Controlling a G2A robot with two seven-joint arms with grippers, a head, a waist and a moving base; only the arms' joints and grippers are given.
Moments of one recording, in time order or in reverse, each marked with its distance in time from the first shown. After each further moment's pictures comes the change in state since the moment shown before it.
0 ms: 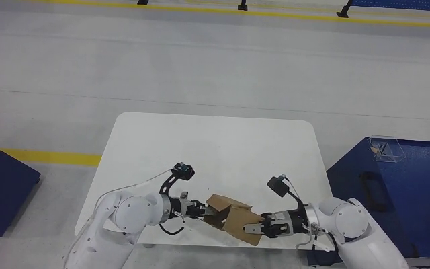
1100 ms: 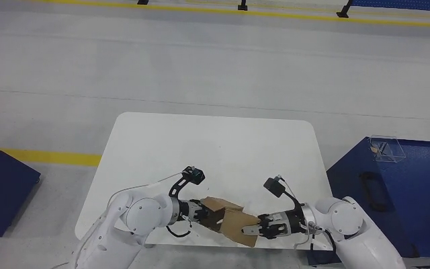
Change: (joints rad) left arm -0.024 0.002 0.070 0.019 -0.003 -0.034 0.017; right arm 0.038 0.004 -0.043 0.038 0.001 -0.006 0.015
